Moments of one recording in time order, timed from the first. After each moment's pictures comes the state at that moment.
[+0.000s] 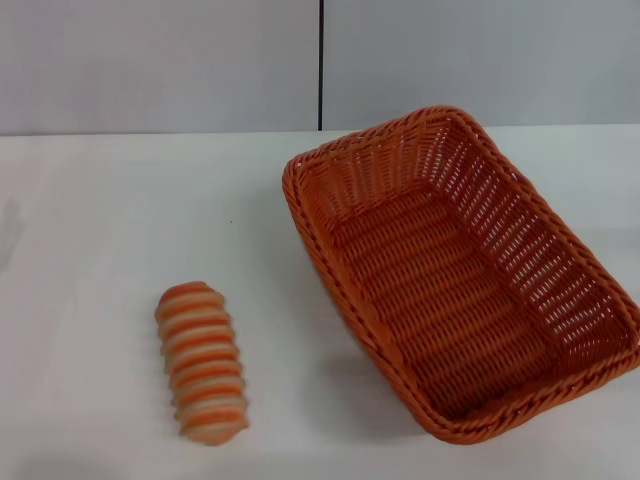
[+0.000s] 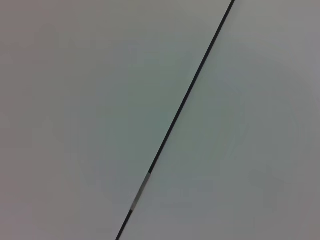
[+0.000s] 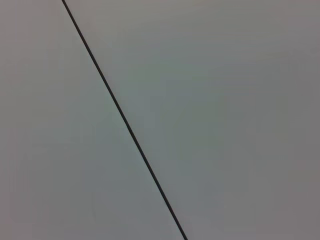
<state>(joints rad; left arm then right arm) -0.24 -2.06 -0.20 0.10 1.66 1.49 -0.84 0.27 2.07 2.85 0.23 -1.08 1.42 -2.24</state>
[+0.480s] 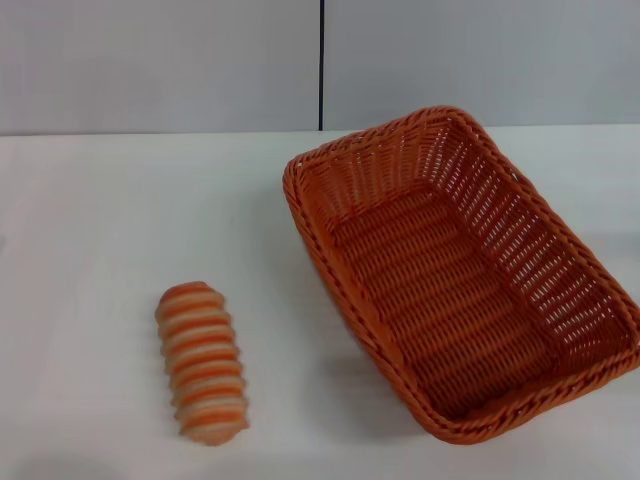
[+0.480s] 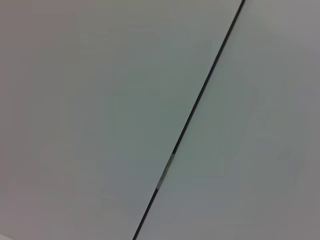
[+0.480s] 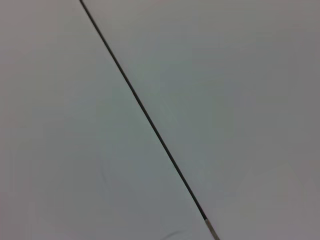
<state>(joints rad) -0.21 -2.06 -0.17 0.14 1.66 1.45 -0.86 0.28 2.08 2.84 0.12 -1.09 1.42 -2.31</state>
